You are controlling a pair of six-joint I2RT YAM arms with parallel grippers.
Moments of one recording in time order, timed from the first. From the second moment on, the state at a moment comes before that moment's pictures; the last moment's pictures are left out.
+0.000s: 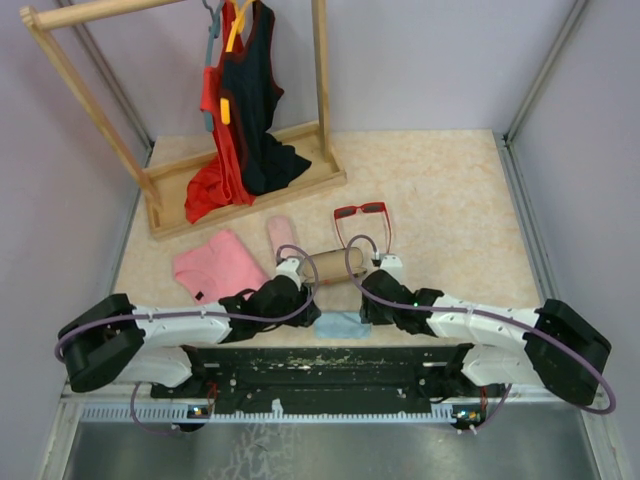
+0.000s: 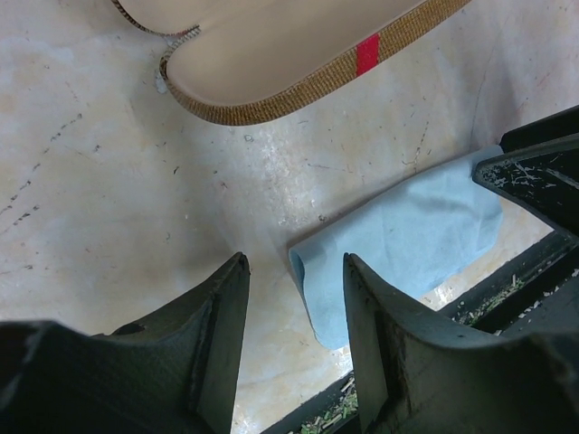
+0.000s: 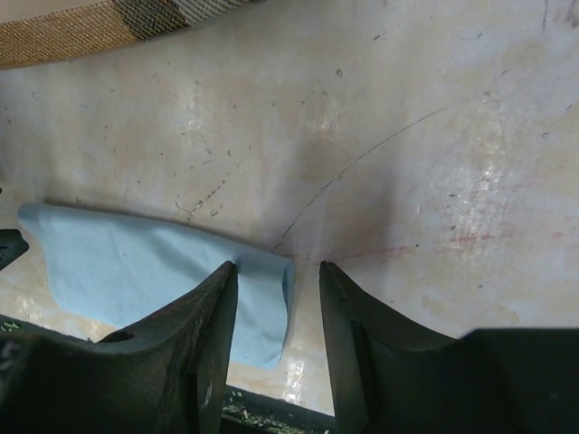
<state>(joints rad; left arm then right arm) -1.05 1.29 0.43 0.16 -0.21 -0.75 0.96 1.16 0.47 -0.28 0.29 0.81</state>
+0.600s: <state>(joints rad) -1.08 1.38 0.46 0.20 -0.22 -0.79 0.95 1.17 0.47 -0.25 0.23 0.83</state>
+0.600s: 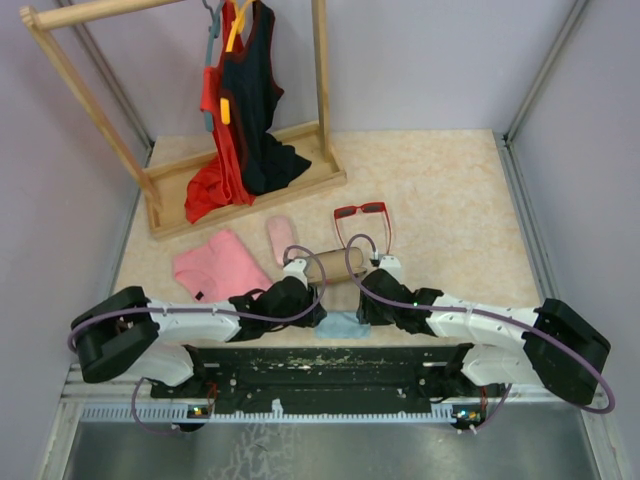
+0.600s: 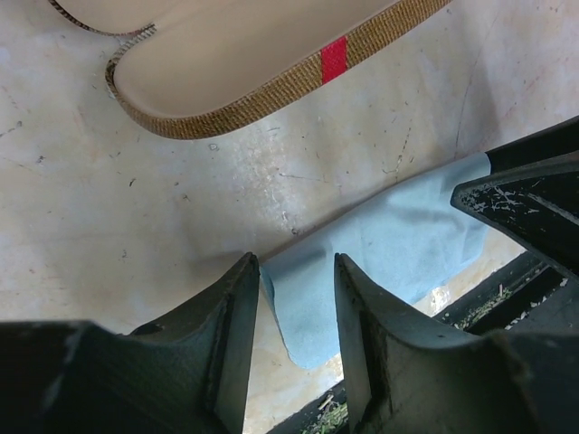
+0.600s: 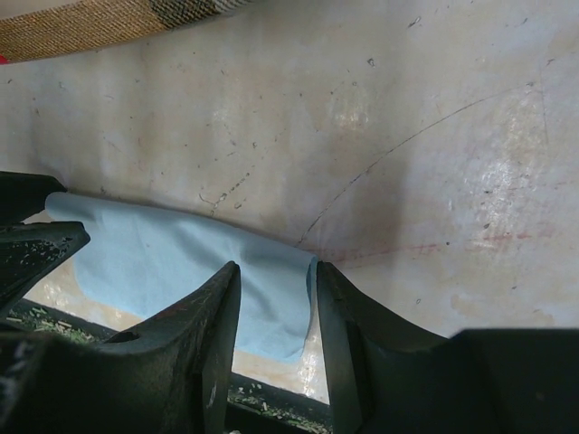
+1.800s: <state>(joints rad) -1.11 1.43 0.48 0.22 -0.23 -0.80 0.94 1.17 0.45 -0.21 0.23 0.88</state>
